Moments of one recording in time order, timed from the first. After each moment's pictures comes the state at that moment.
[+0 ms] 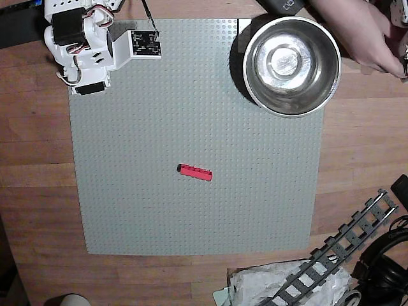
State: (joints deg) arm -7.3 196.5 175.3 72.9 3.6
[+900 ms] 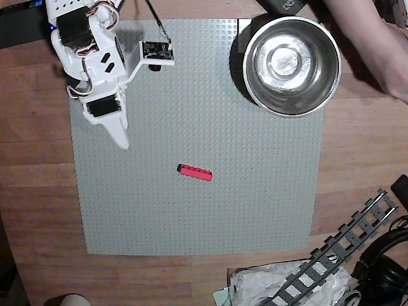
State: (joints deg) arm -15.6 192.5 173.8 43.3 9.3
